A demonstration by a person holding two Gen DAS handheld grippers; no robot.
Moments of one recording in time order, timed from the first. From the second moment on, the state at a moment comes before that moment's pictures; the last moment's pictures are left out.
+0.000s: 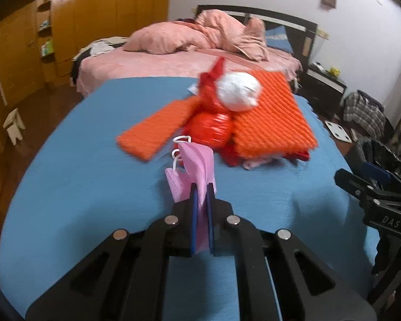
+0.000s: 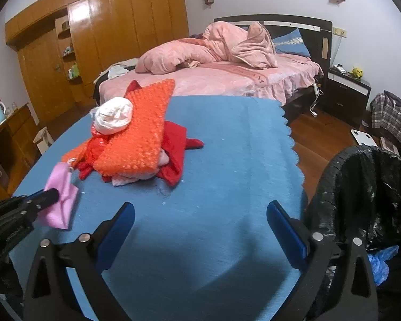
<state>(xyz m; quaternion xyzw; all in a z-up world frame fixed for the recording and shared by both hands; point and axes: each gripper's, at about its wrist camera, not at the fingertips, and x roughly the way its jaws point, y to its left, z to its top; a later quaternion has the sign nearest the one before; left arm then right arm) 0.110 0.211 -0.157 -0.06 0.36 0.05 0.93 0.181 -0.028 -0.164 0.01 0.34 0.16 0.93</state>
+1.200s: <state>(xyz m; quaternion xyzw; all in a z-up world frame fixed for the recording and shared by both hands) 0.168 0.281 -0.132 -0.07 0.34 0.10 0.93 0.258 0.095 -0.137 -0.01 0.33 0.27 0.91</state>
